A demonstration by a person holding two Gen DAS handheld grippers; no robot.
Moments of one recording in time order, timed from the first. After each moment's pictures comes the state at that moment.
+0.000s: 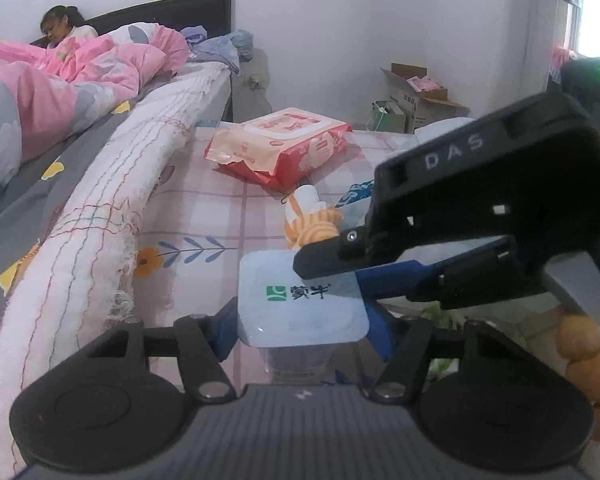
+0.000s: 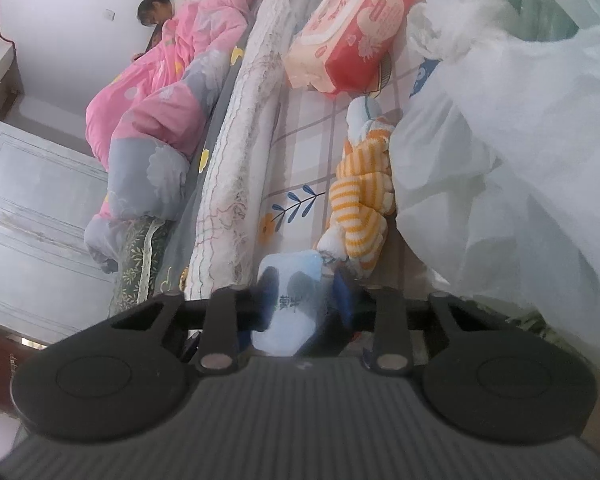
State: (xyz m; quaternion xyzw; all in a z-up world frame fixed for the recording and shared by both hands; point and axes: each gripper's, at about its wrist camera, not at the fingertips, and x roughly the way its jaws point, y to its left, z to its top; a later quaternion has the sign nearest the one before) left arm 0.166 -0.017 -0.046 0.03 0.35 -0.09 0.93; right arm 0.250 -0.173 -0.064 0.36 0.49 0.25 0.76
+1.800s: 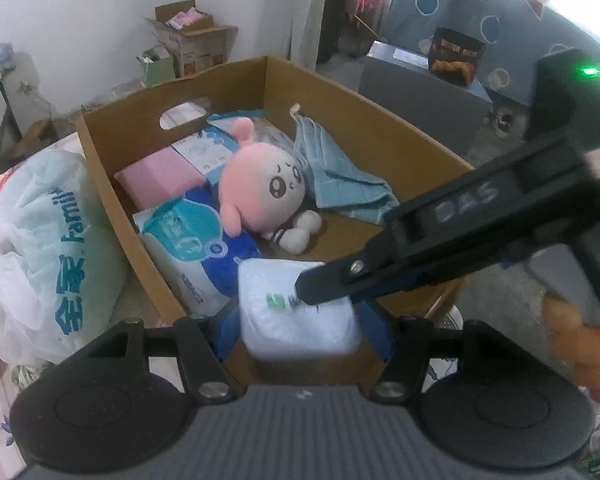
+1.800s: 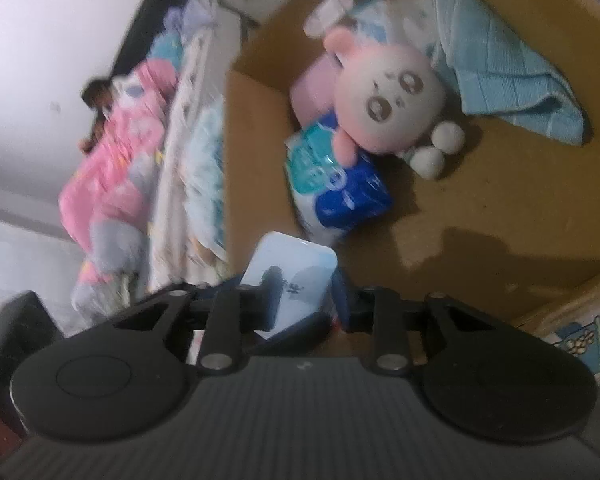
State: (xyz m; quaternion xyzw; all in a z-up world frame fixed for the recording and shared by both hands) left arm 0.110 -0.307 0.016 0.13 0.44 -0.36 0.81; right arm 0.077 -0.485 -0.017 0.41 0.48 0.11 0.77
